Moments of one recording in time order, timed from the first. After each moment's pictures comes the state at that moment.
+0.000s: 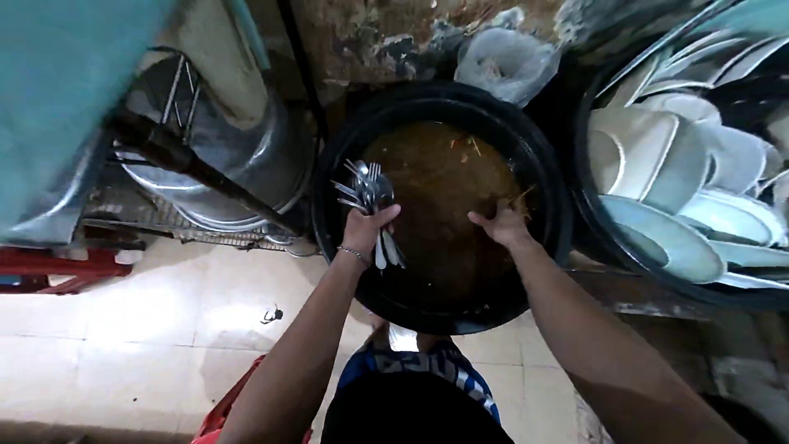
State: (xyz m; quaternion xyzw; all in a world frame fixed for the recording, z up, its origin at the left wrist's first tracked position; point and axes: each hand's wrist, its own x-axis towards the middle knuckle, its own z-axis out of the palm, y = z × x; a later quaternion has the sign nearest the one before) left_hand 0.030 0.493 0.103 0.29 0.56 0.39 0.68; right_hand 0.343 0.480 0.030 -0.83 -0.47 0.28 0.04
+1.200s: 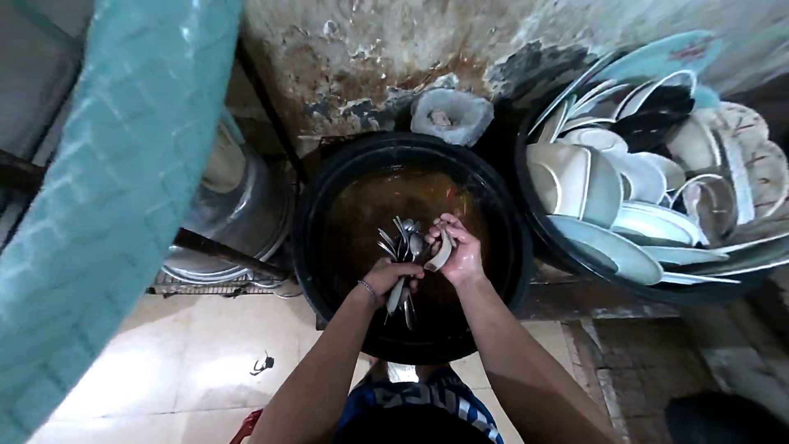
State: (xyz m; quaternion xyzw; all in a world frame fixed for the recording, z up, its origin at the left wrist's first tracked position) left_hand 0.083 0.481 0.087 0.31 0.43 0.15 0.84; right_hand 0.265 0.470 0.066 -0.40 -0.13 0.58 0.70
